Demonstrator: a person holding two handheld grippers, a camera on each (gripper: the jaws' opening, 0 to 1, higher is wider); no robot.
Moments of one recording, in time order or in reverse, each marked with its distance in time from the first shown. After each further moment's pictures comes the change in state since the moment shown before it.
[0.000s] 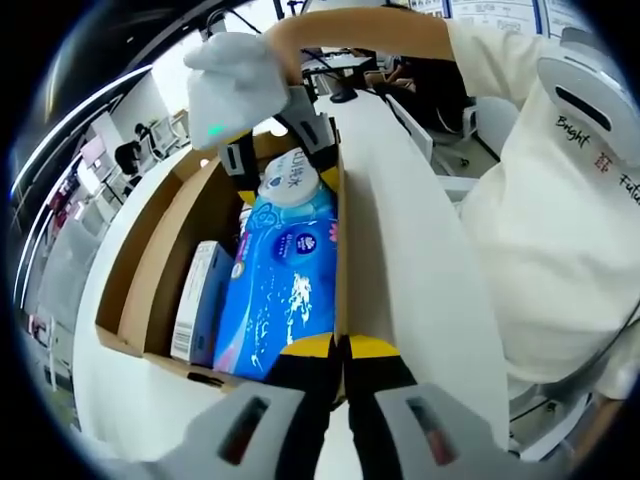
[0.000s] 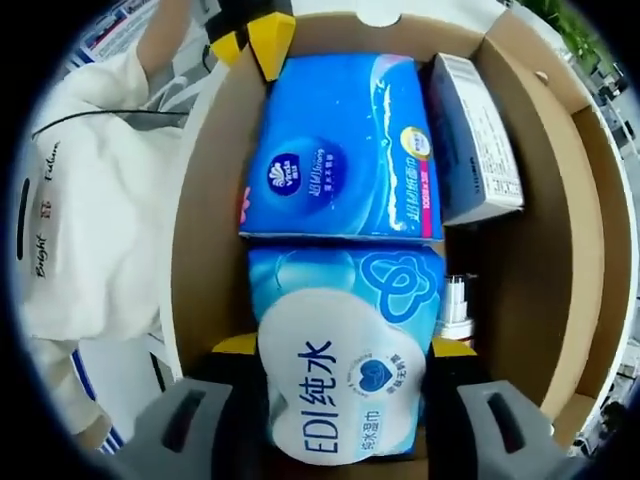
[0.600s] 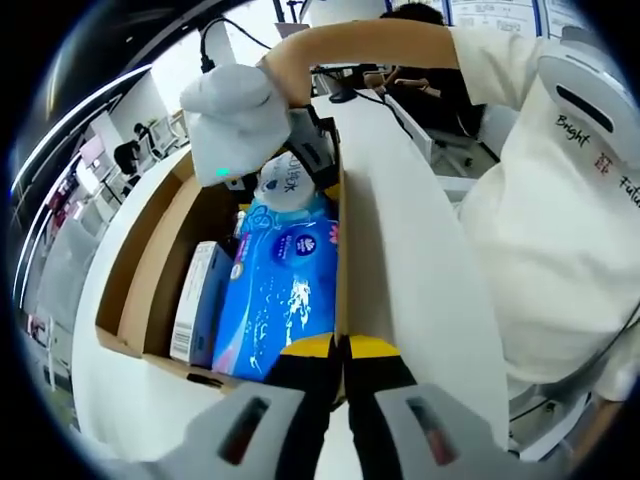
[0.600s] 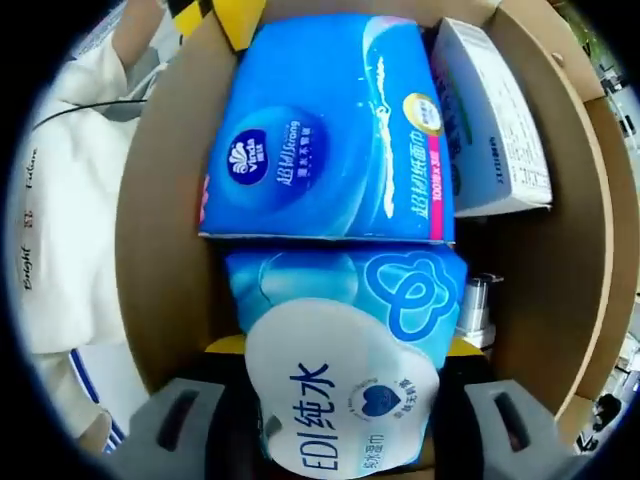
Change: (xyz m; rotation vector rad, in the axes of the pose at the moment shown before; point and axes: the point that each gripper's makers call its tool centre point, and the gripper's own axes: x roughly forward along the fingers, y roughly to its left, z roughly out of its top) left arm 0.001 0.001 0.000 -0.003 0.000 -0.008; right arm 0.012 -0.004 -0.005 0.016 0.065 -0.025
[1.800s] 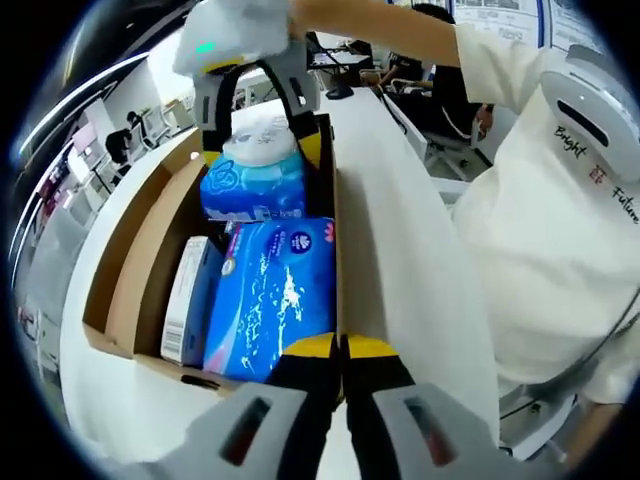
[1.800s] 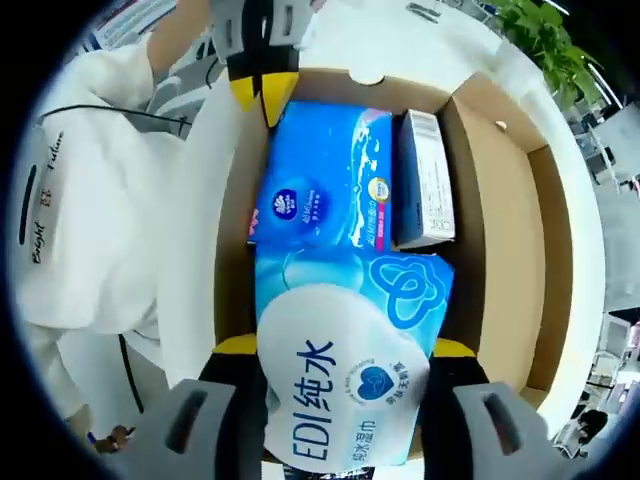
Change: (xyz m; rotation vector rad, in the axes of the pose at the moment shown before) left arm 0.001 0.000 0.000 -0.036 0.016 -0.065; right arm -0.068 -0.011 0.016 -0.061 -0.190 -0.131
